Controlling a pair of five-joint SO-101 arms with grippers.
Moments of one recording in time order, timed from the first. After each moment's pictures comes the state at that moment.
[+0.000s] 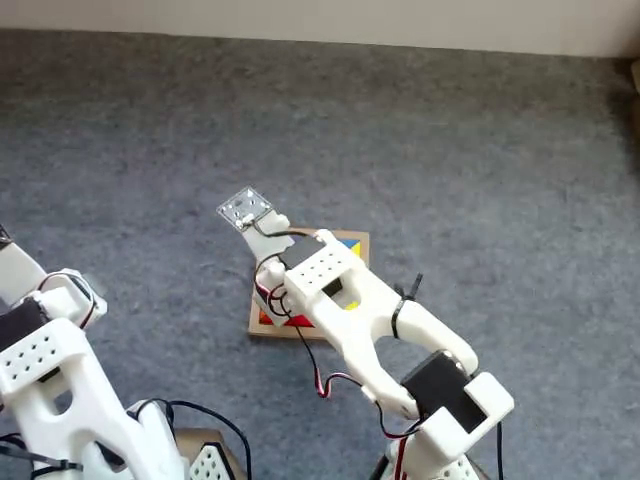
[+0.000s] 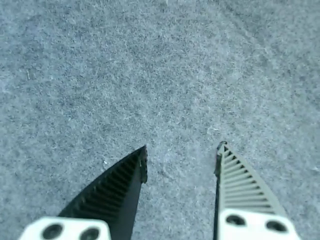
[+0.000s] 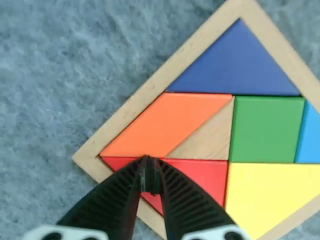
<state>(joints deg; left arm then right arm) -43.7 -44.6 57.8 58.9 11.8 -45.4 4.4 25.7 53.5 6.7</state>
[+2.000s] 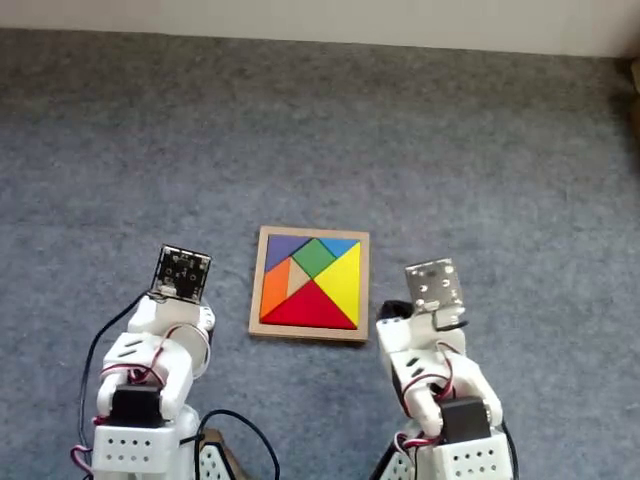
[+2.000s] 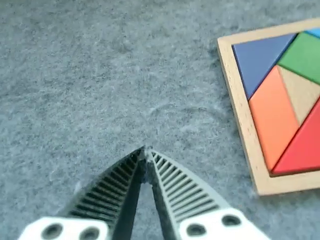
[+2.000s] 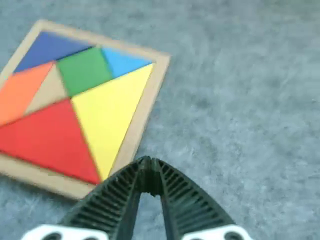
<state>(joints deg) -4.4 -101.9 95.8 58.9 -6.6 -14.8 -104.0 95.9 54.8 6.3</state>
